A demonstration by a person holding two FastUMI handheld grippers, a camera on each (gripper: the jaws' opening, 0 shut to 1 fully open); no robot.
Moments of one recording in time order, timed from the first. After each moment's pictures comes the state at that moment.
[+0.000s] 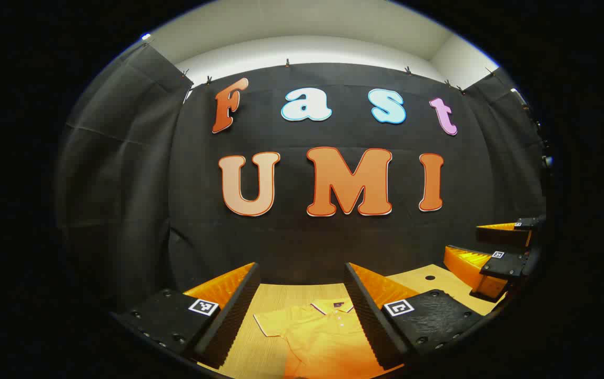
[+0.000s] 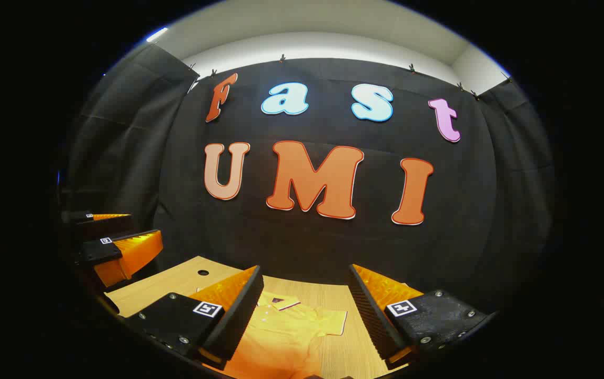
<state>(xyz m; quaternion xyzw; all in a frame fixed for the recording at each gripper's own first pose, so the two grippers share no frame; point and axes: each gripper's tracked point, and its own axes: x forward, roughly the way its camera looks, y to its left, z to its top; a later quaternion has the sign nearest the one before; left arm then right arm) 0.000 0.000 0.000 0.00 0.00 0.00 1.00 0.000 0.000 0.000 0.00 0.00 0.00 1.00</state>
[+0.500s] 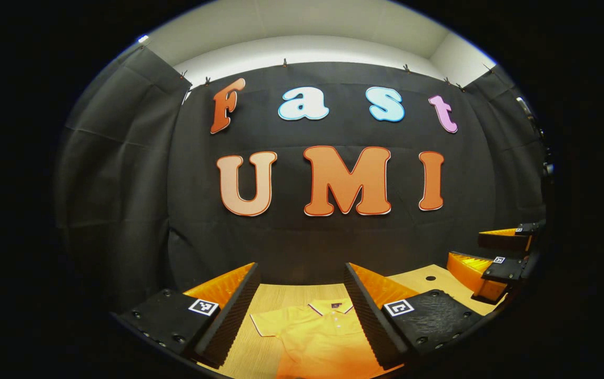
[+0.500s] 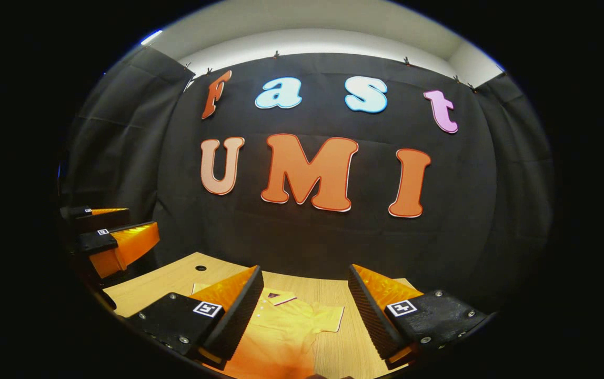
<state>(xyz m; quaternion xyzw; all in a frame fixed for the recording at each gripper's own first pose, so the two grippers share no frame) 0.008 -0.015 -0.005 0.01 0.00 0.01 1.00 0.005 -0.026 -0.020 0.01 0.01 0.00 1.00</state>
